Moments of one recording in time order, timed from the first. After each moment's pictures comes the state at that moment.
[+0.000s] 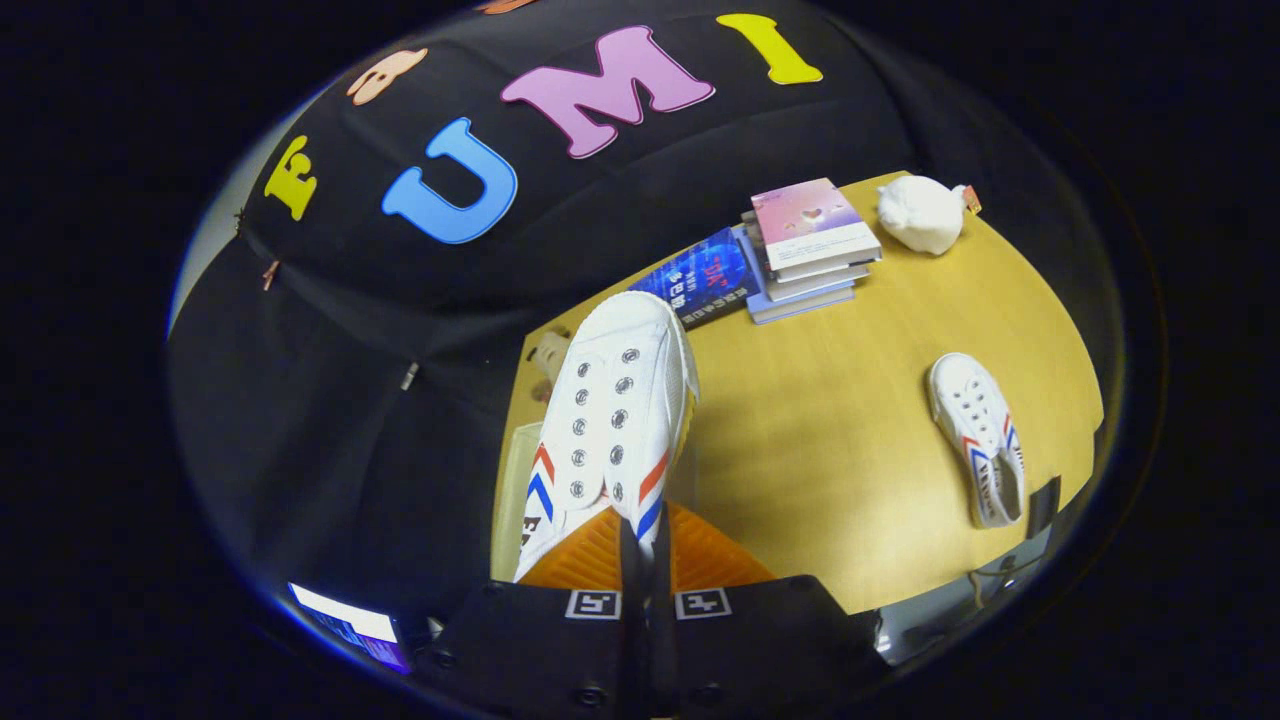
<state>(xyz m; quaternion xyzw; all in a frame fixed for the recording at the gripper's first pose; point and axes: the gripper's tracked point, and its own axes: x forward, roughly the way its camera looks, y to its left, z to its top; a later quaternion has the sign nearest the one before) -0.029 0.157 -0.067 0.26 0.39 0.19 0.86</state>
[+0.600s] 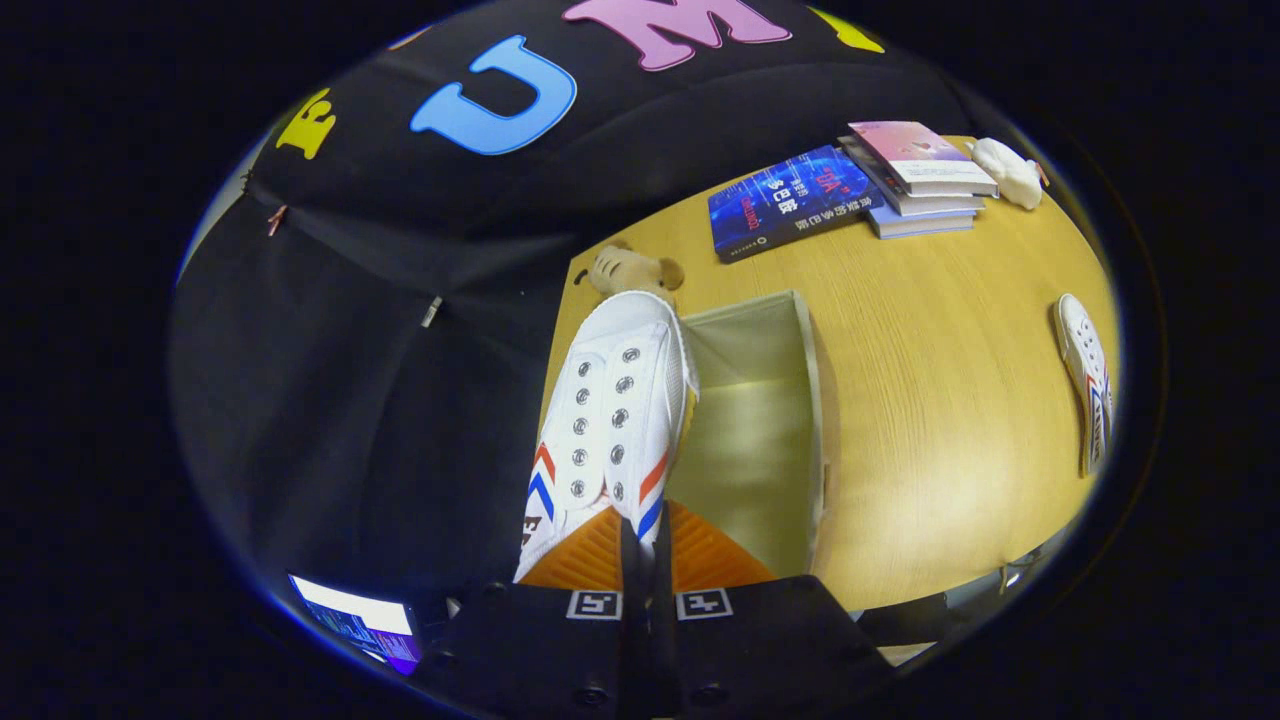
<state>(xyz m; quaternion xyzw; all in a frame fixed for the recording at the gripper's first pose) -0.051 0.310 -0.146 0.22 0.48 0.22 0.82</state>
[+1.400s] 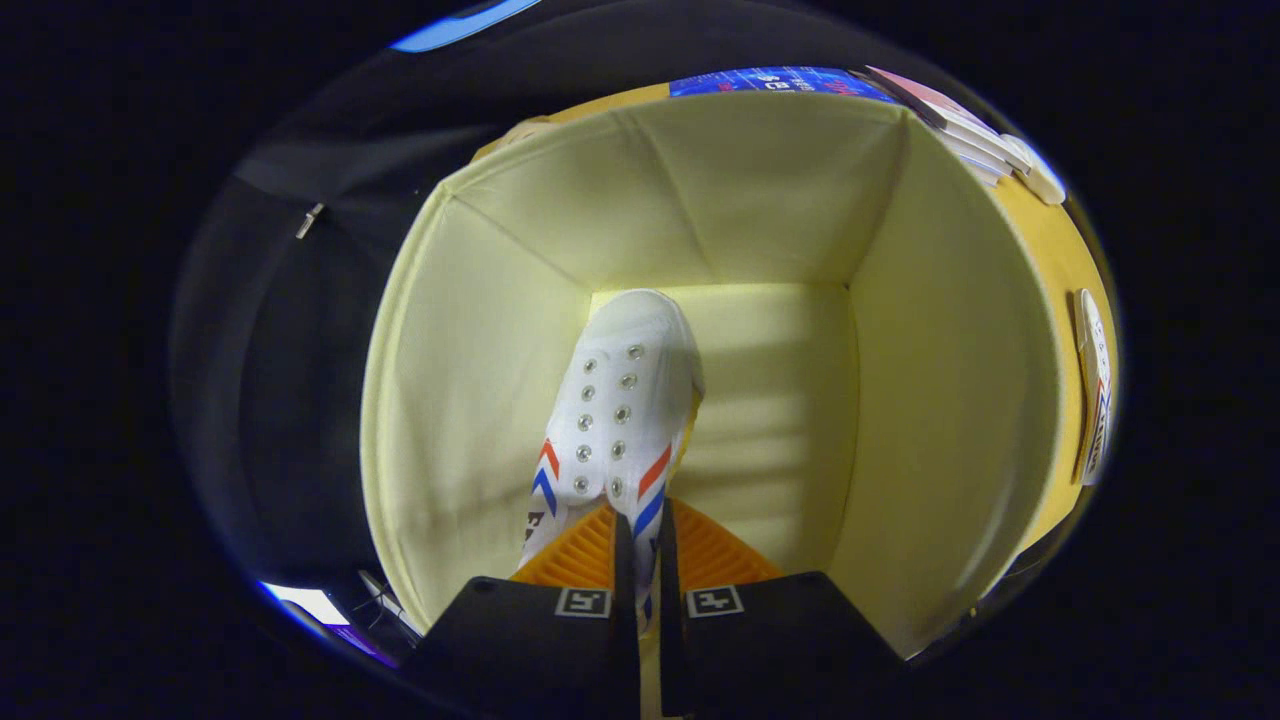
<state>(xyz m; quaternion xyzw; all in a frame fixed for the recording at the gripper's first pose) -0.044 0.339 -0.281 0.08 0.59 0.15 0.79</state>
